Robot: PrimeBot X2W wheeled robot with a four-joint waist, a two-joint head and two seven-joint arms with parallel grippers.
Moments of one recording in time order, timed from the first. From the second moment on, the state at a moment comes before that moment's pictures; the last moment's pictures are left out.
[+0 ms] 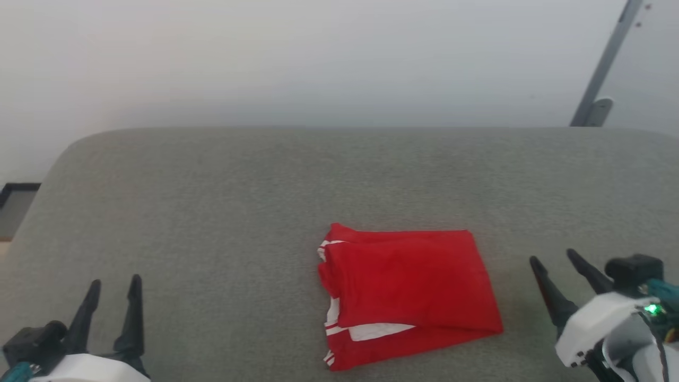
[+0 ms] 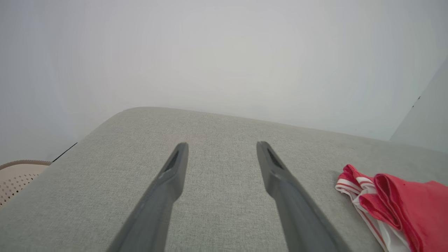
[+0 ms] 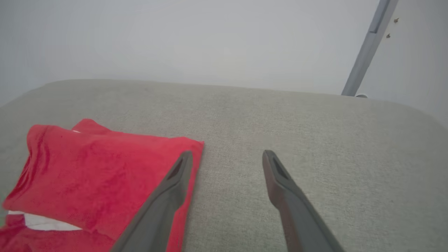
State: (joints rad) left arm 0.03 0.30 0.09 0.24 -0.46 -0.13 -0.26; right arm -0.11 -0.37 0.16 0.29 0.46 0.13 -0.04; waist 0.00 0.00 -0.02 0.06
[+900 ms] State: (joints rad) left arm -0.11 0.26 -0.05 0.26 -0.50 -0.13 -0.26; right arm -0.37 -0.45 0.29 0.45 0.61 0.13 0.69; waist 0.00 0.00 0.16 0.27
